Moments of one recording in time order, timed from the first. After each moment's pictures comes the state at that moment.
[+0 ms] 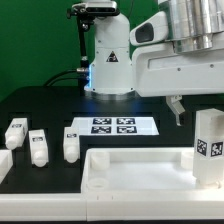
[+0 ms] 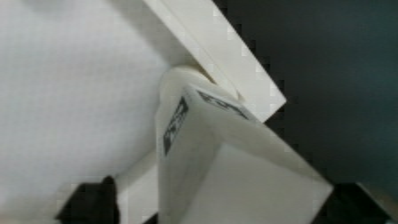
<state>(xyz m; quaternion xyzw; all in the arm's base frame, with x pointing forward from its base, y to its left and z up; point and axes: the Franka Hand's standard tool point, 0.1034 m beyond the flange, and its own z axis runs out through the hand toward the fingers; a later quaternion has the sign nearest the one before) 0.638 0.104 0.119 -0.95 0.29 -0.04 0.09</state>
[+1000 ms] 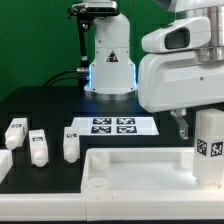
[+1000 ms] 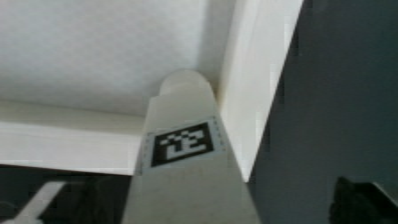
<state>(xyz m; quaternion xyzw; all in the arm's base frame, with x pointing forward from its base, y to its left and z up) 0.633 0.116 0.105 -0.99 -0.08 -0.06 0.04</state>
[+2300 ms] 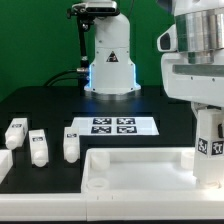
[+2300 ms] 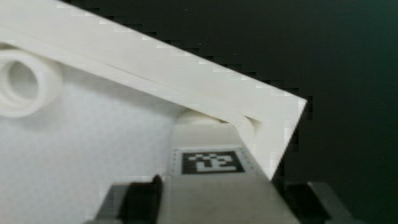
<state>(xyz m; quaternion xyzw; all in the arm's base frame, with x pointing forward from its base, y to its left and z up) 0.629 0.121 0.102 -0.83 0.55 -0.02 0.09</state>
